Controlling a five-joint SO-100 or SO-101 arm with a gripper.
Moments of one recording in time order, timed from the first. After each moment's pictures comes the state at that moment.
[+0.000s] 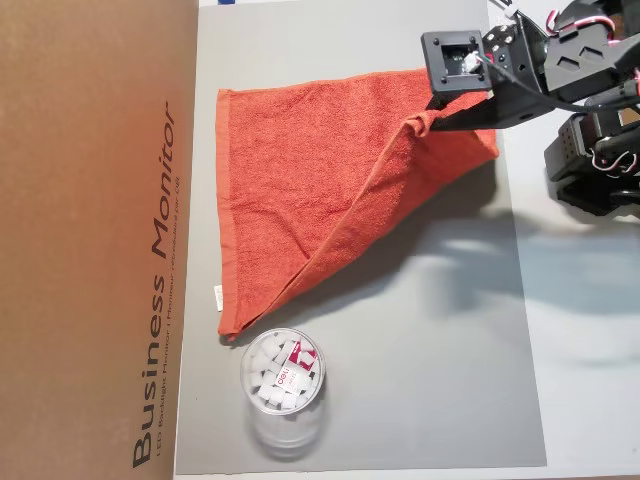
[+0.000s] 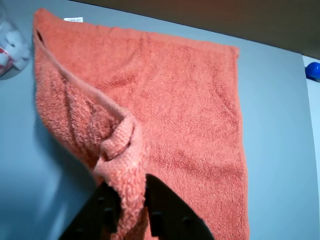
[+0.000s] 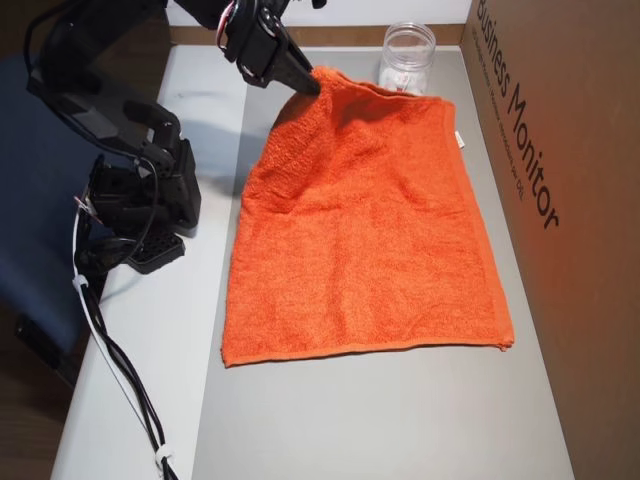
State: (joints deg) arm -1.0 136.9 109.8 66.7 77.6
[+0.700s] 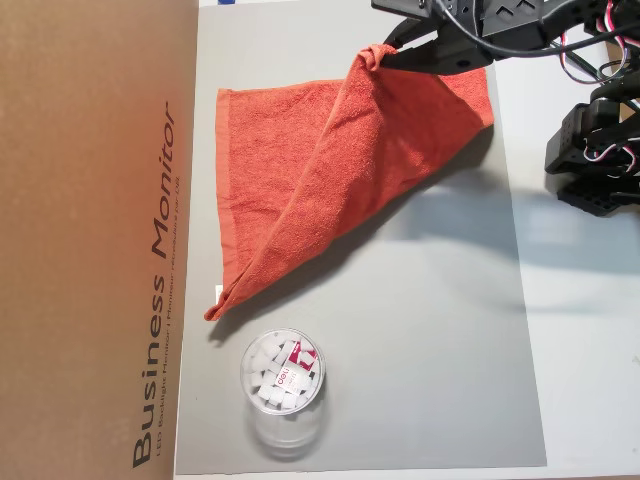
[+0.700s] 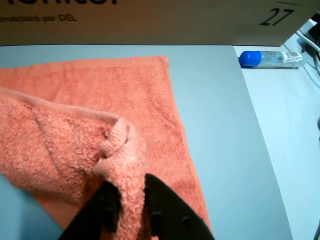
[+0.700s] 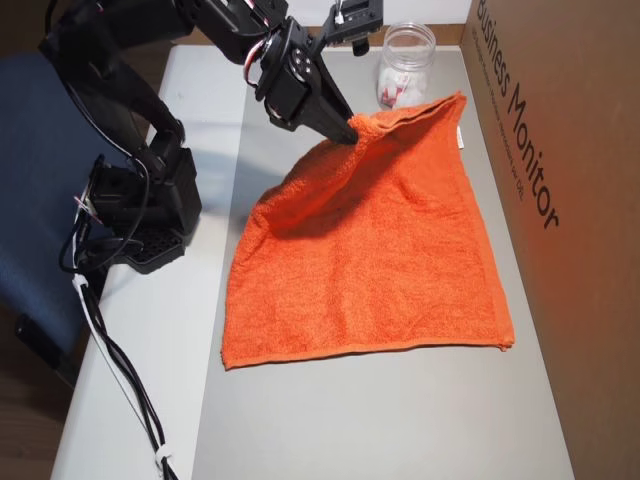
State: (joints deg) arm 13.5 121.7 102.1 54.6 77.6
